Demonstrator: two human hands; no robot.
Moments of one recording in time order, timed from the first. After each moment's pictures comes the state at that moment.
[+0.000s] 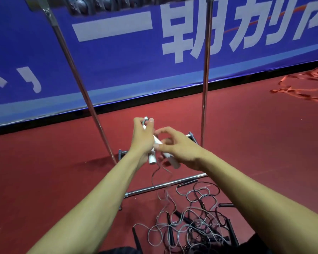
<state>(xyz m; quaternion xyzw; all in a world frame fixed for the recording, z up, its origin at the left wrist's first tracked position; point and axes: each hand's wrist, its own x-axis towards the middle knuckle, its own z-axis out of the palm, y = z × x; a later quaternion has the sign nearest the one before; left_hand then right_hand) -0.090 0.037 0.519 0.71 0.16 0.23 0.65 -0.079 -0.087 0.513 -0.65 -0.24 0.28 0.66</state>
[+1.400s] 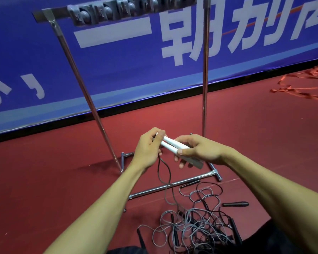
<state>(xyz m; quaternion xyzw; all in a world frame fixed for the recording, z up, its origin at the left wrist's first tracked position) -0.118 0.043 0.515 0.81 0.01 0.17 0.56 -0.060 -0.137 0.515 -0.71 -0.34 0.32 0.53</state>
